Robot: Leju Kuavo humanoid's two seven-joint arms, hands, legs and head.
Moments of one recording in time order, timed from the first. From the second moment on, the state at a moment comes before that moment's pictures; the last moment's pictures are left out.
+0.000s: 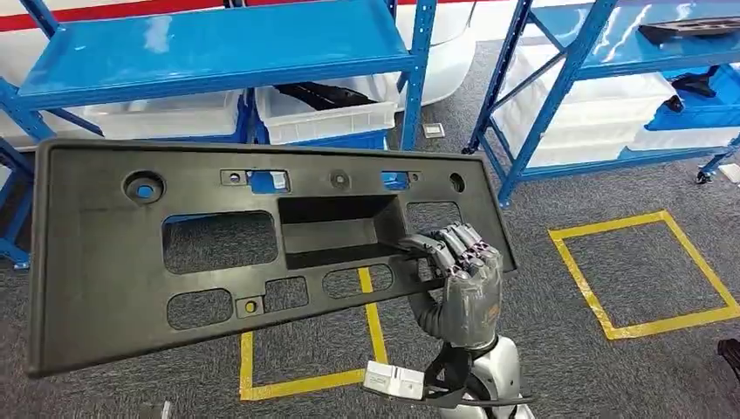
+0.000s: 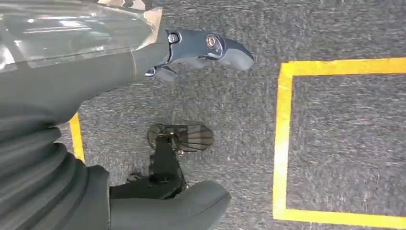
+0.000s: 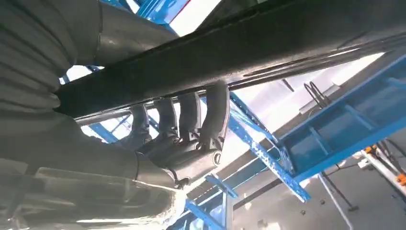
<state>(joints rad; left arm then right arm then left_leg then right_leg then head) -0.10 -0.10 0.19 -0.57 -0.09 0.03 -0.14 0.07 0.02 0.42 -1.90 1.02 -0.70 -0.41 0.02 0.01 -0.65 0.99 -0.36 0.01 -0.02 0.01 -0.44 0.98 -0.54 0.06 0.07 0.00</state>
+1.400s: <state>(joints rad) -0.09 -0.10 0.19 -0.57 -0.09 0.03 -0.14 0.07 0.02 0.42 -1.89 1.02 -0.70 -0.41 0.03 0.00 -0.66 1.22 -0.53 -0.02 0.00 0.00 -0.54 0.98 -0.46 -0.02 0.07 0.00</state>
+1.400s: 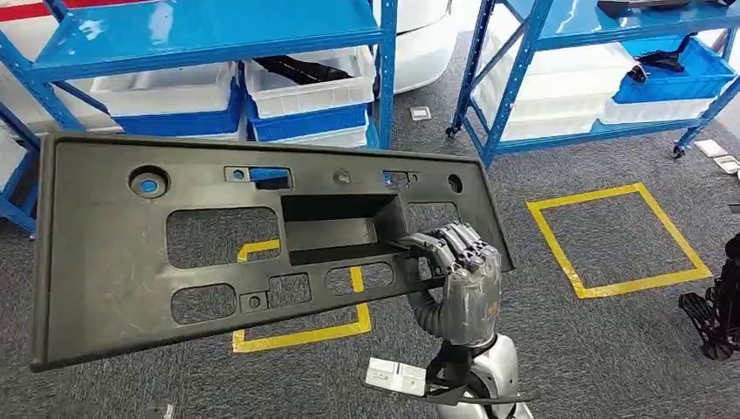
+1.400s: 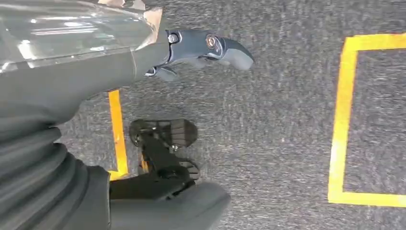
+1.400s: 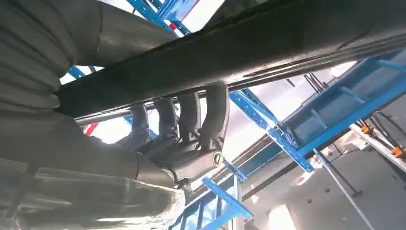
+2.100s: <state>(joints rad) -0.10 -0.10 0.19 -0.57 -0.09 0.03 -0.14 0.06 0.02 0.42 -1.89 1.02 -0.70 -0.41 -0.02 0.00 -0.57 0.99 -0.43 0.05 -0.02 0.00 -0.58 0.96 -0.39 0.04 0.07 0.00</state>
